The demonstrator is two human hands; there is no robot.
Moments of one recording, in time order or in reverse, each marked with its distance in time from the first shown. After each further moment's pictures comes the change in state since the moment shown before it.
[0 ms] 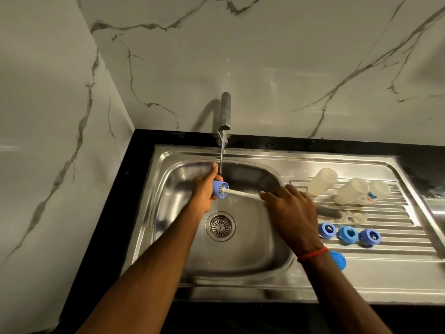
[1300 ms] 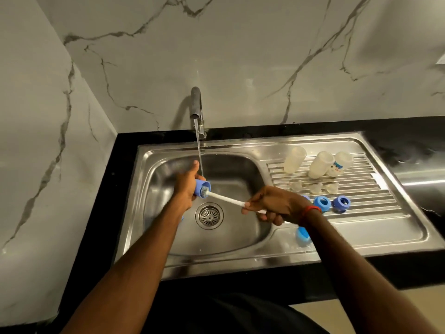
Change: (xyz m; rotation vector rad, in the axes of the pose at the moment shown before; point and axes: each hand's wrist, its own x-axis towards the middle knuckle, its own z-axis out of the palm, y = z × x) left_hand -0.063 0.001 0.001 0.216 0.043 0.064; right_hand -0.021 0.026 -0.026 1.116 -0.998 0.553
